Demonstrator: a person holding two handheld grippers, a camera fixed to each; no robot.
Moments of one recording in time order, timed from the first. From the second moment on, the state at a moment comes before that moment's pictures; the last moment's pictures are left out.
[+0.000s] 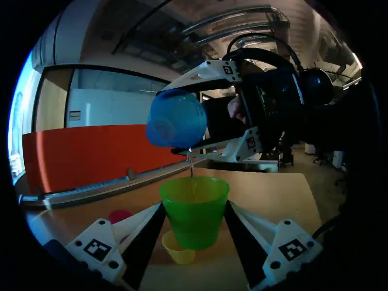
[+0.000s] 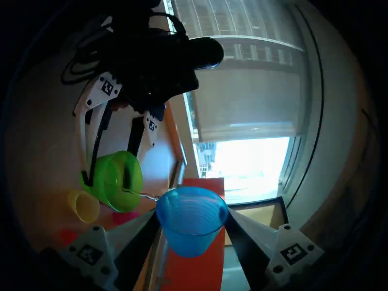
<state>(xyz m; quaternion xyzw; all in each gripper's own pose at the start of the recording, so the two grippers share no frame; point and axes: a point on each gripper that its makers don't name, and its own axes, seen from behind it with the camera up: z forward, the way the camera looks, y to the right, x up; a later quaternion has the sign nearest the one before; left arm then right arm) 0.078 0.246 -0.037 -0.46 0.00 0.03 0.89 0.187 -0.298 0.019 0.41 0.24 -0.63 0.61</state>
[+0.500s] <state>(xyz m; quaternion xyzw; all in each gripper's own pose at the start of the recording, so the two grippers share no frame) 0.079 0.249 -0.039 -0.46 0.00 0.03 0.89 0.188 -0.295 0.022 0.40 0.25 -0.65 0.60</state>
